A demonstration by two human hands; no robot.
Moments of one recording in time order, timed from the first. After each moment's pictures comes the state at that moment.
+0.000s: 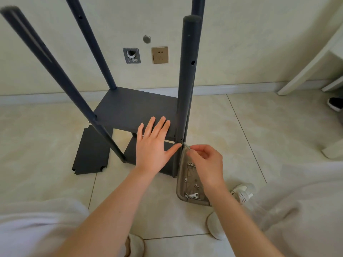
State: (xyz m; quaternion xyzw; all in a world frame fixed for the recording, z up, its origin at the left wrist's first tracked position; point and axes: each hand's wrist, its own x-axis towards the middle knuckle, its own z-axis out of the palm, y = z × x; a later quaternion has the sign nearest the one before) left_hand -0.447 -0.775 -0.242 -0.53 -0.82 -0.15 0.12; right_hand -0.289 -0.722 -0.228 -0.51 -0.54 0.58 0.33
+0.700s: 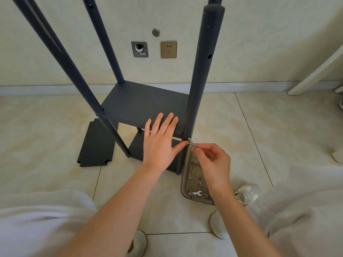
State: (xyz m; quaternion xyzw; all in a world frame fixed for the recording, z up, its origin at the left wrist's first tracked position) left_hand -0.447 -0.773 -0.247 -0.52 -0.83 -0.16 0.12; right_hand -0.287 -0.728 -0.237 -0.44 -0.58 0.56 0.38
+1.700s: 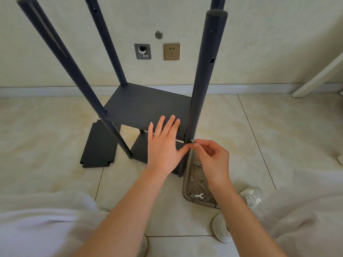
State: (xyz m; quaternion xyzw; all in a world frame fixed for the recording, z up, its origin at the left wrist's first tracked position) left_hand -0.436 -0.772 -0.234 -0.50 -0.85 -0.17 0.03; right_hand -0.300 -0.718 -0.223 -0.44 -0.56 0.60 0.36
